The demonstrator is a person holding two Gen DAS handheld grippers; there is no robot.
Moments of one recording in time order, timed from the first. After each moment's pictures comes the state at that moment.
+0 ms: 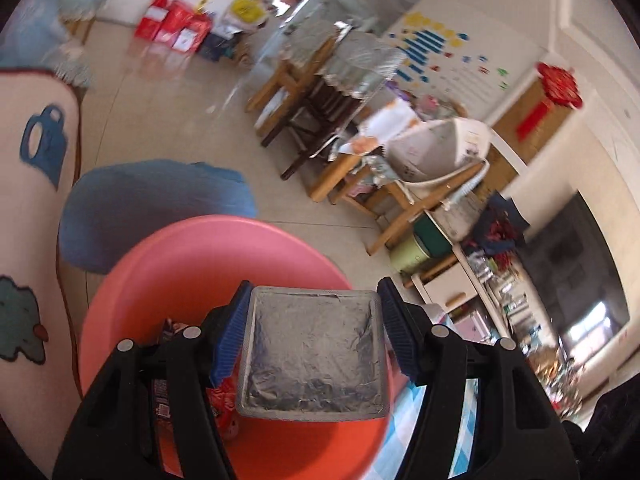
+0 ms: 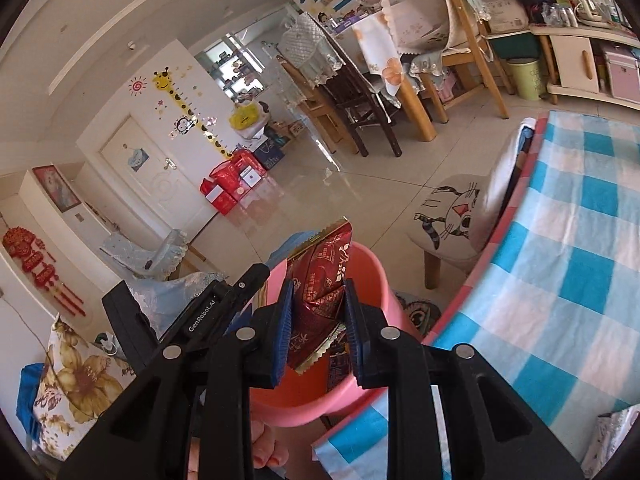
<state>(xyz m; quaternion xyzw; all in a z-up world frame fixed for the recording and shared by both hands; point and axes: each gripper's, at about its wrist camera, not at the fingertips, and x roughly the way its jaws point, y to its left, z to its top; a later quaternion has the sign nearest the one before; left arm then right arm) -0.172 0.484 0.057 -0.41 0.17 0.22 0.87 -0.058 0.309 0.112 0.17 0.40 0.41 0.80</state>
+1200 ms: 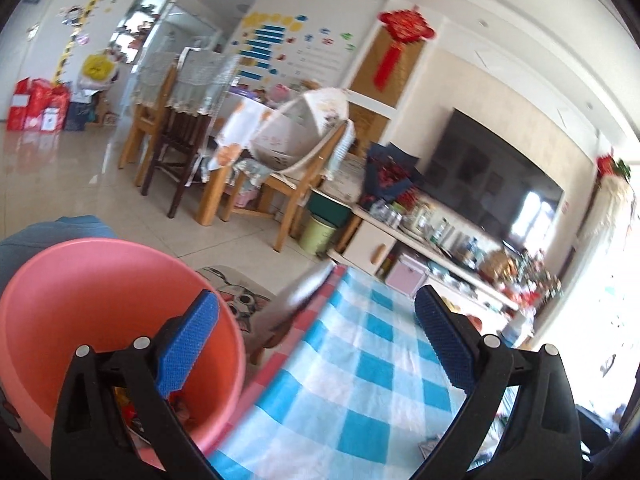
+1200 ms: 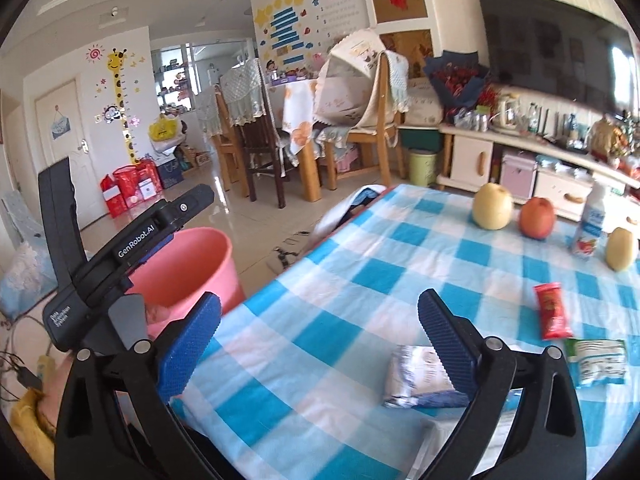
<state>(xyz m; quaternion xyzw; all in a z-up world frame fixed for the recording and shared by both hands) -0.162 0.354 0.087 -0.21 0.13 0.02 0.97 -0.162 0.178 0.108 0.01 0.28 0.22 0.93</state>
